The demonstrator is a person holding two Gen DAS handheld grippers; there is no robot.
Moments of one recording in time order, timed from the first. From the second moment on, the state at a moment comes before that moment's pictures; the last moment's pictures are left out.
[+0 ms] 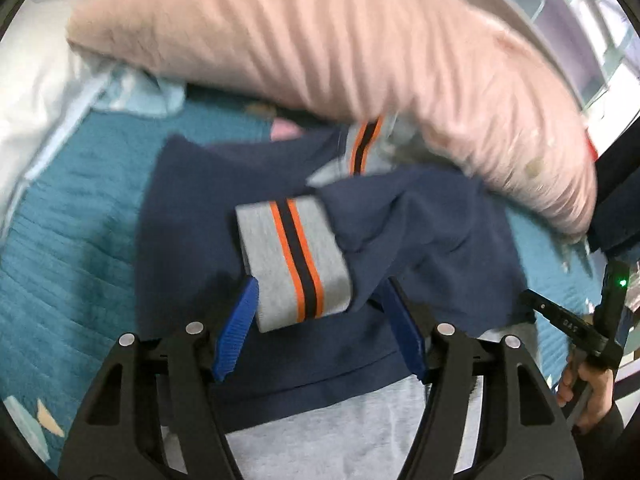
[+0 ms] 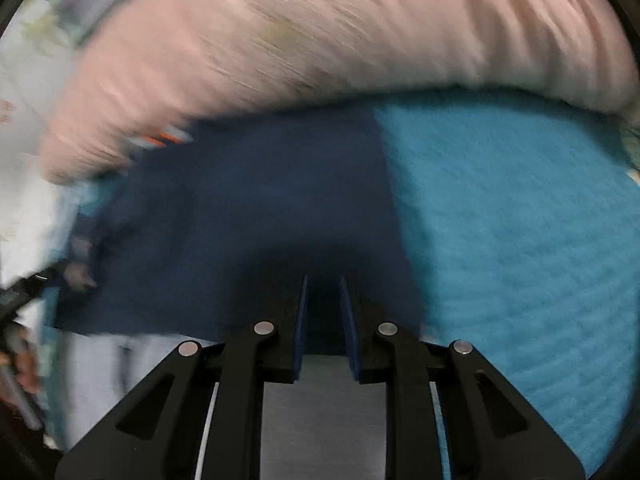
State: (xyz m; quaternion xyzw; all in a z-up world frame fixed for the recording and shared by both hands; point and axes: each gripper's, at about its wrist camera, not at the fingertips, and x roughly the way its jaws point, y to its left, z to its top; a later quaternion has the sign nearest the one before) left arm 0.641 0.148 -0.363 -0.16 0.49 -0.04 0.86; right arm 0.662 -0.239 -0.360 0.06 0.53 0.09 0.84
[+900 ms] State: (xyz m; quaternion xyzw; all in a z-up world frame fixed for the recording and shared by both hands) left arm 0.676 0.245 -0.368 -0.16 0.49 0.02 0.86; right arm 0.686 -0.274 -0.337 0.11 0.49 0.13 0.86
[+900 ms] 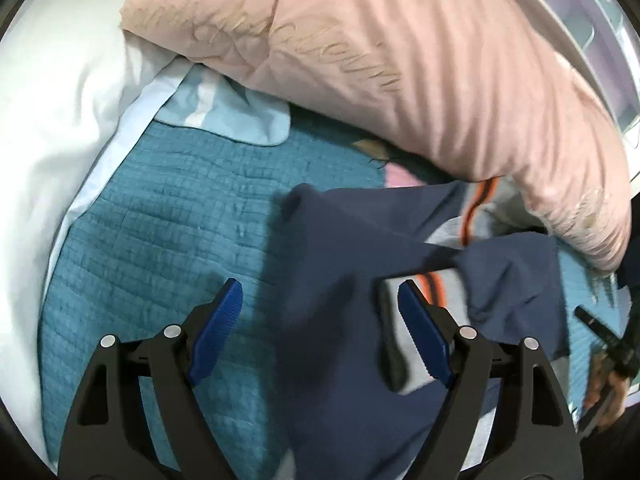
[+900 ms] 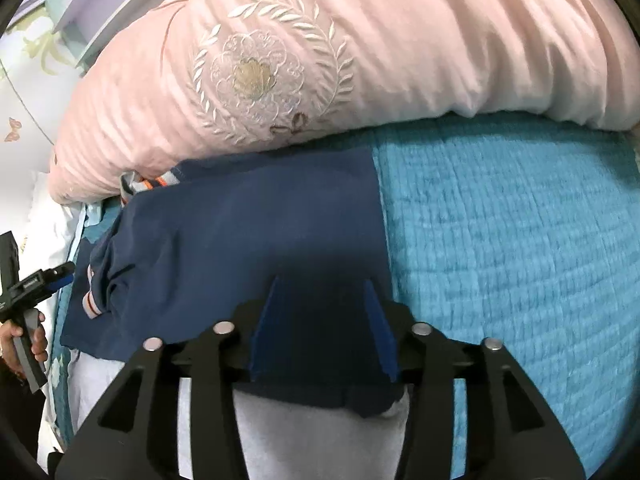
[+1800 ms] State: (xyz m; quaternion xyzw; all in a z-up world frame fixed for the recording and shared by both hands) left arm 0.721 0.238 -0.379 -0.13 0.53 -0.04 0.84; right arm 0.778 -0.295 -0.373 0.19 0.54 0.16 0.81
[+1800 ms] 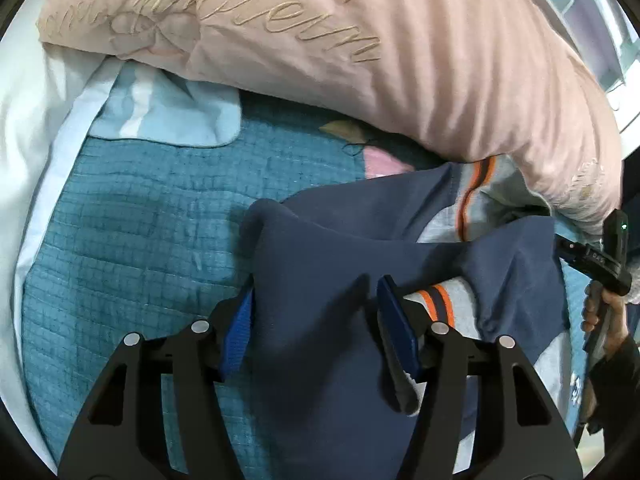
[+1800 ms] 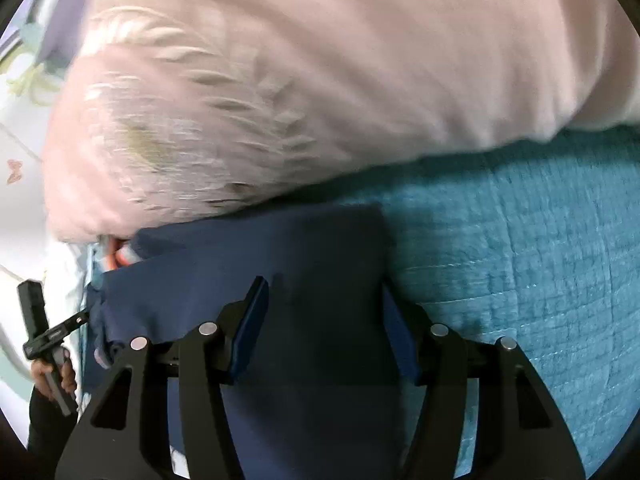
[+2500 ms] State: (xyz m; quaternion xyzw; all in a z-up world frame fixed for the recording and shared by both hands) left arm 0.733 0.224 -0.350 -0.12 0.48 -0.07 0.86; right arm 0.756 -0.309 -0.346 0.20 0.46 0.18 0.85
